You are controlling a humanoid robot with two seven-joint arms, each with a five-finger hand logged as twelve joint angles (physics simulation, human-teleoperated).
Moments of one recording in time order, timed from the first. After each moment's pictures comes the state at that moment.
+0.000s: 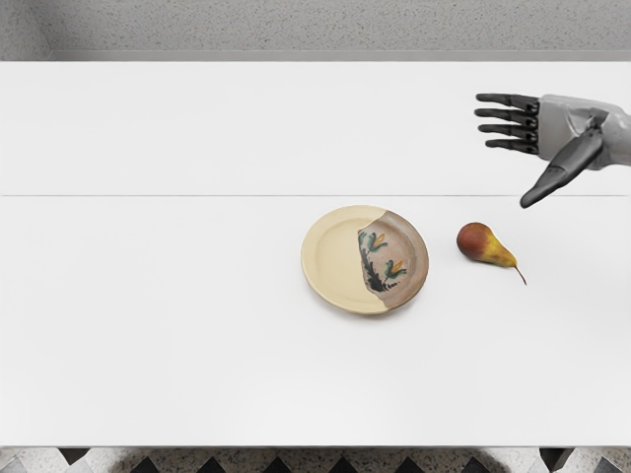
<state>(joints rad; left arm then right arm) -0.04 0.00 -0.17 -0.13 -0.06 -0.14 0.12 1.10 -0.95 0.21 1.13 -0.13 0.61 -0.02</state>
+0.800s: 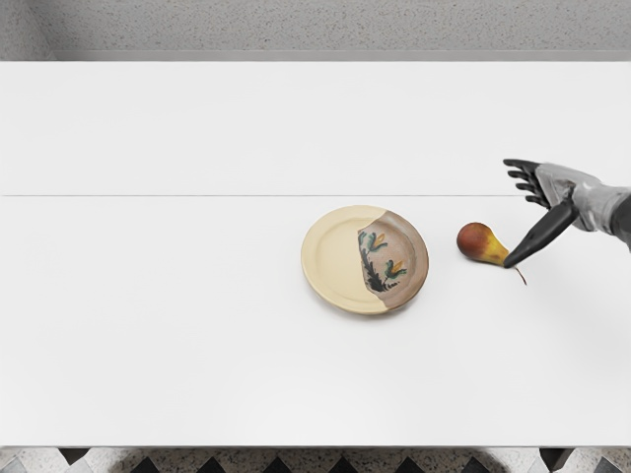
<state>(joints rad) -0.04 0.00 -0.17 -0.13 -0.06 -0.14 0.12 0.97 -1.00 0.19 1.59 -0.44 -0.19 -0.27</state>
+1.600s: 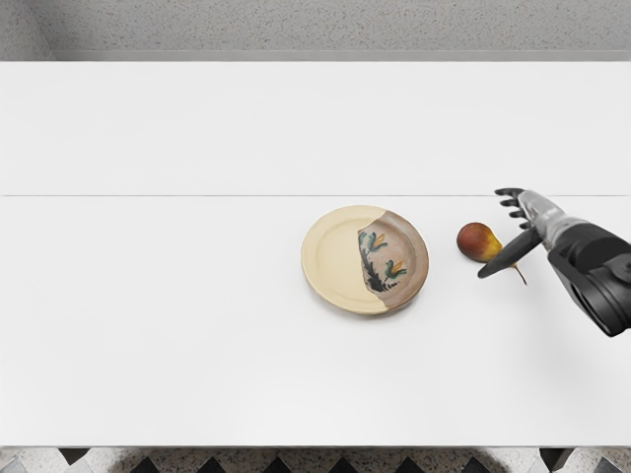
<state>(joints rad) -0.04 0.00 -0.17 -0.13 -0.06 -0.14 0.12 0.95 -0.80 0.12 1.62 -0.61 -0.61 -0.50</state>
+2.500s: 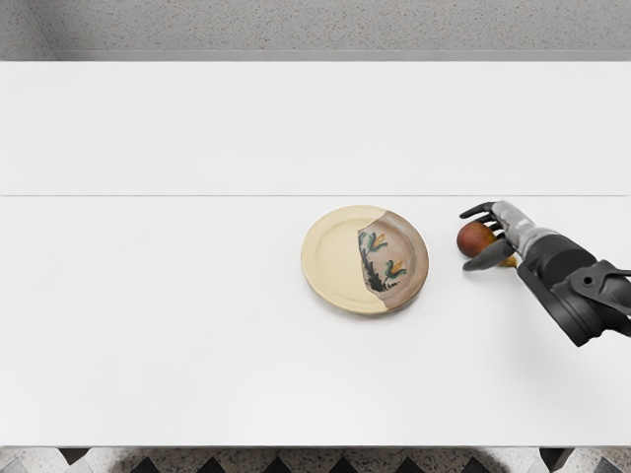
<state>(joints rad) -0.04 0.00 -0.17 -0.13 -0.06 -0.14 0.12 0.95 -0.69 0.06 1.54 -0.69 -0.61 -0.49</state>
